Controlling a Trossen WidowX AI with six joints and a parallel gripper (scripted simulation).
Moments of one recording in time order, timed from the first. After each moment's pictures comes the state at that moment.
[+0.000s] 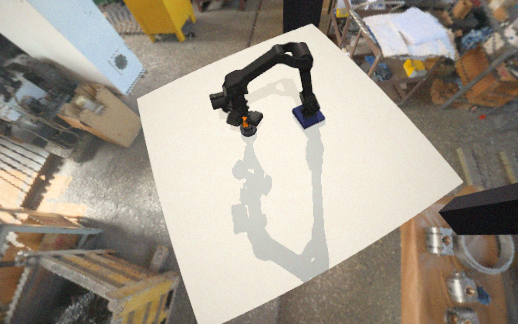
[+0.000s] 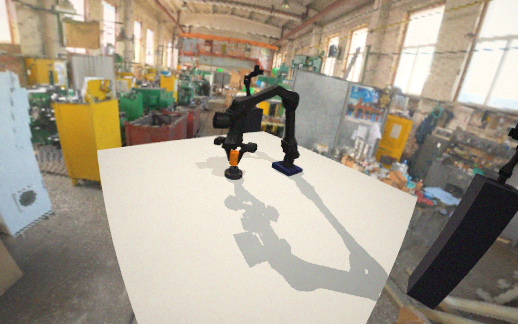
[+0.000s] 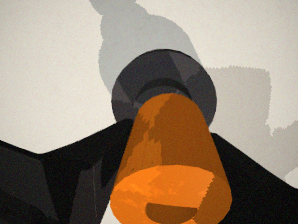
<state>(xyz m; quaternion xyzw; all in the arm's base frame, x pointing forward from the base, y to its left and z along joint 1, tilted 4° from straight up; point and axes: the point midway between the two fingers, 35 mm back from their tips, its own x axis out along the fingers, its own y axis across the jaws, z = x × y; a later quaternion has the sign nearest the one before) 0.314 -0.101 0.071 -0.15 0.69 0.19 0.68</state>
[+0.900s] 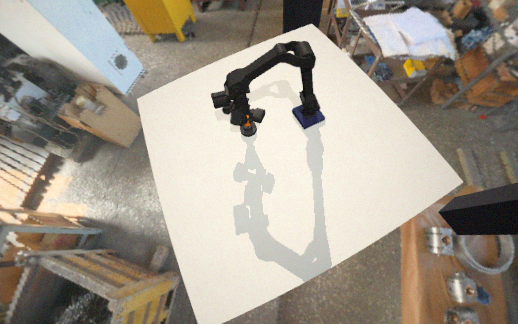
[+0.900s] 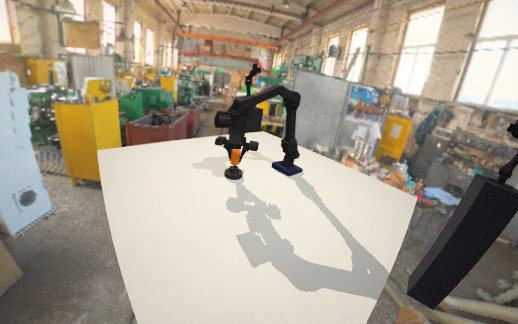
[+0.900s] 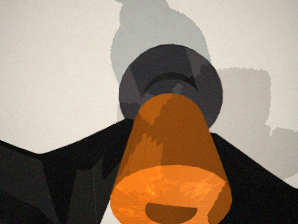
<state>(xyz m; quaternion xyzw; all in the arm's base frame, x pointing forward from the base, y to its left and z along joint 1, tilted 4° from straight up) 0.307 -0.099 0.075 -0.21 0.67 0.25 0.67</state>
